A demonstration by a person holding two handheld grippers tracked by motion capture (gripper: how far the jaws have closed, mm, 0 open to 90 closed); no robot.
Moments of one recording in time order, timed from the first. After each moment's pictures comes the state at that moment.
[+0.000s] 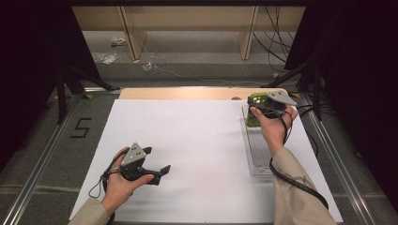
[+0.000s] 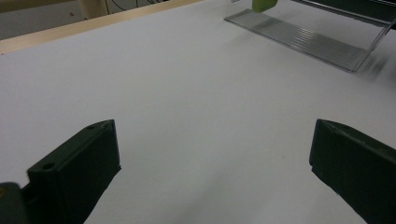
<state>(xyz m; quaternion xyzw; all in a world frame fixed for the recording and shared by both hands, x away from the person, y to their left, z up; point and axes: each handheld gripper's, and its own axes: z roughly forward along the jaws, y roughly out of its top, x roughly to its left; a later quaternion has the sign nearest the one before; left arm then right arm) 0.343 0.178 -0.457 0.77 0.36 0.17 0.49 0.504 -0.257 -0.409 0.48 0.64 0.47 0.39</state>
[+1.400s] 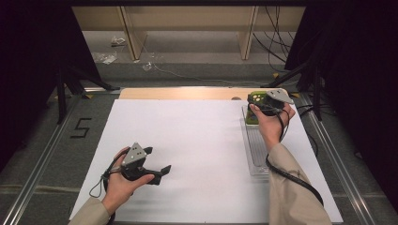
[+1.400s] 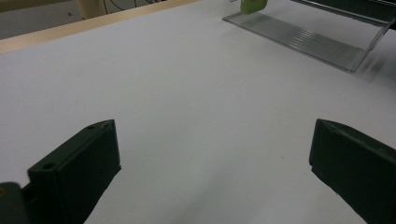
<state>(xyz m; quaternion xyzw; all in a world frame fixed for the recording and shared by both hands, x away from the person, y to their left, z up) 0.344 0.177 -0.457 0.77 0.36 0.17 0.49 0.522 -0.257 -0.420 0.50 0.62 0.46 0.40</state>
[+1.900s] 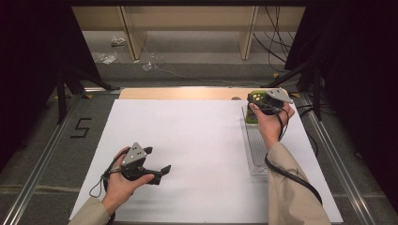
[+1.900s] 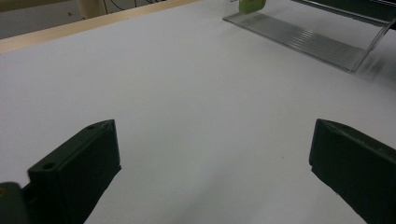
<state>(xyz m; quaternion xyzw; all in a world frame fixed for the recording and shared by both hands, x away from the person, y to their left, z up) 0.344 0.177 -0.457 0.77 0.36 0.17 0.49 0.526 -0.257 -0.421 0.50 0.61 0.46 0.40</state>
